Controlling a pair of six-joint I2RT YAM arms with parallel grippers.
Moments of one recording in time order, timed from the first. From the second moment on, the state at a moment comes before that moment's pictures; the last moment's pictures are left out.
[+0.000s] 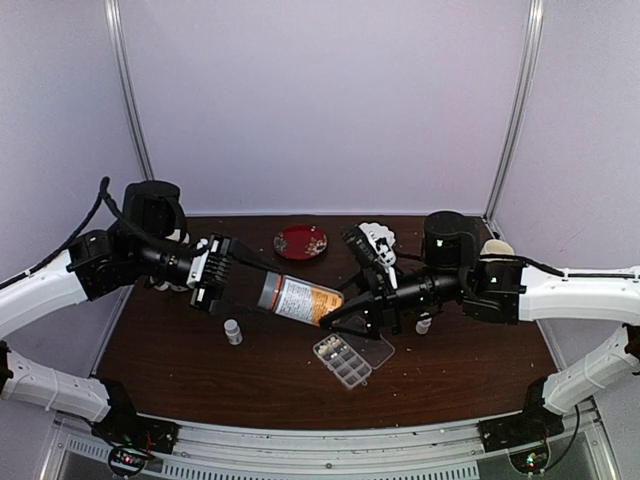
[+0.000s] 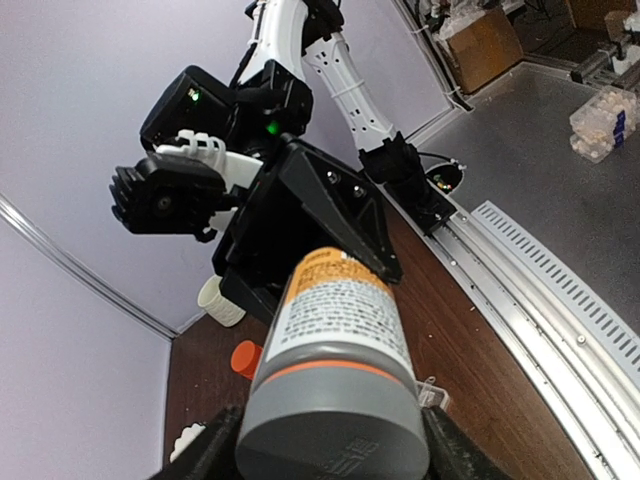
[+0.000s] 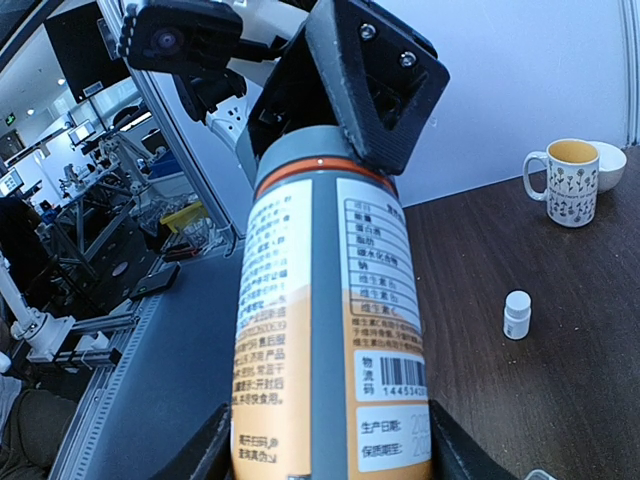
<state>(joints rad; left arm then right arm) -0.84 1.09 1.04 -0.33 0.80 0.93 1.02 1.31 0.94 0.17 -0.67 0.22</state>
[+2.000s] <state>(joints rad) -0.82 1.09 1.22 -0.21 0.57 -0.10 1.16 1.12 0.83 0.19 -0.05 -0.17</state>
